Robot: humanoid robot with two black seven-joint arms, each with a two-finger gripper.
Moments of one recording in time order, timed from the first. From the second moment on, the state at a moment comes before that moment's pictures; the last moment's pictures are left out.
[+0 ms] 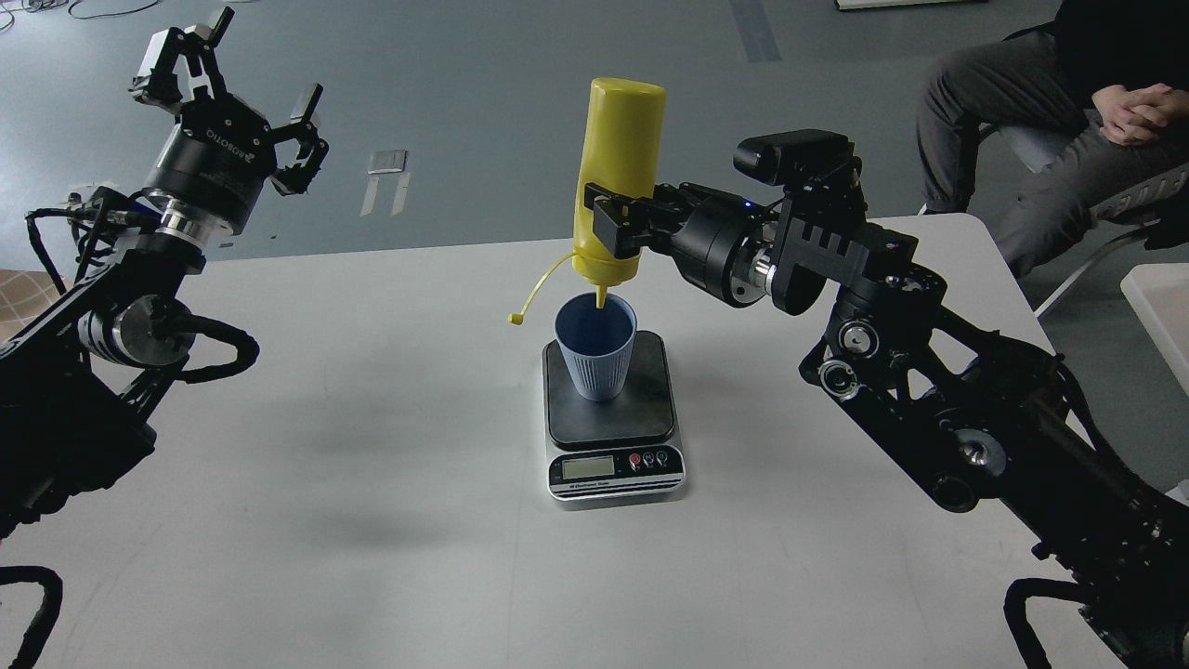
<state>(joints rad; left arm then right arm) -0.80 0.50 -0.73 -0.78 0.10 -0.45 -0.49 0.66 -0.05 0.97 1.43 -2.07 0.41 -0.18</state>
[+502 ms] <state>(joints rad) -0.80 0.50 -0.73 -0.78 0.10 -0.45 -0.49 0.64 -0.03 0.99 1.45 -2.06 0.38 -0.18</state>
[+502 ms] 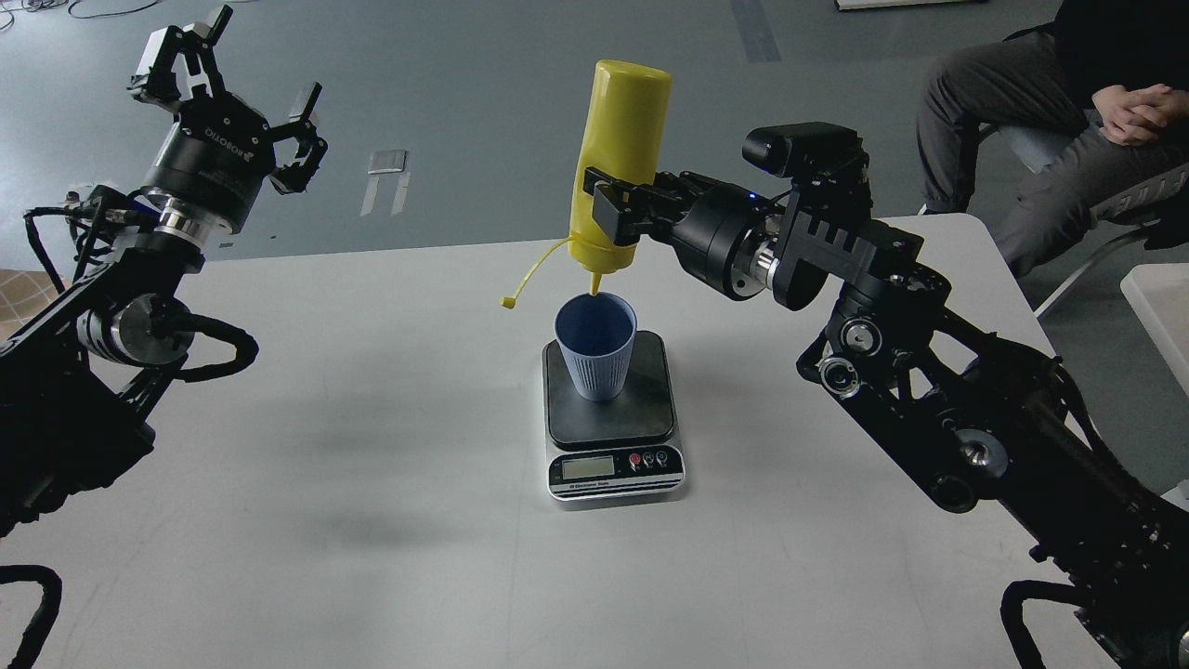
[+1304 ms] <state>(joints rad) -0.81 0.50 -0.73 -0.78 0.10 -0.44 -0.49 0.49 -0.03 1.51 1.46 -1.03 0.34 -0.21</state>
